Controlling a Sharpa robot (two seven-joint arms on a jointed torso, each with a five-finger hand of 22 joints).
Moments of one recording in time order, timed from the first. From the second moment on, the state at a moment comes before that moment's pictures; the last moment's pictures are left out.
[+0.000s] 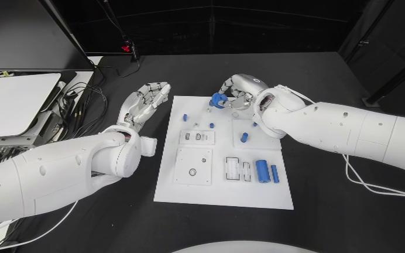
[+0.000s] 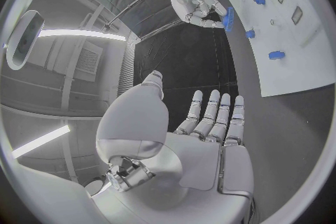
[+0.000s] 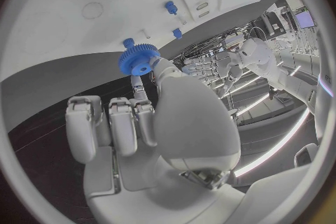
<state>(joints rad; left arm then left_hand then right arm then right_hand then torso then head) 1.22 -0.77 -0.23 1.48 0.01 -0.54 0.68 1.13 -0.02 -0.05 0.29 0.25 0.23 0.14 0.77 0.07 0.28 0.26 0.70 0.06 0.11 0.24 0.82 0.06 0.07 0.26 0.24 0.20 0.27 1.25 -0.64 -0.09 1.30 -1.39 -0.49 -0.13 1.45 -0.08 0.20 0.23 0.32 0.93 0.19 0.30 0.07 1.47 0.07 1.57 1.31 1.46 0.02 1.57 1.31 0.01 1.46 0.13 1.57 1.31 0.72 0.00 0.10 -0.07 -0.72</state>
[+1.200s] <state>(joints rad) 1.22 -0.77 -0.23 1.48 0.01 -0.54 0.68 1.13 -0.02 -0.05 0.29 0.25 0.23 0.14 0.77 0.07 0.28 0.26 0.70 0.06 0.11 0.24 0.82 0.06 0.07 0.26 0.25 0.20 0.27 1.25 -0.48 -0.09 1.14 -1.42 -0.33 -0.13 1.45 -0.08 0.20 0.22 0.32 0.94 0.19 0.28 0.06 1.47 0.07 1.57 1.31 1.46 0.02 1.57 1.31 0.02 1.46 0.13 1.57 1.31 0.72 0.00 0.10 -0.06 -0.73</state>
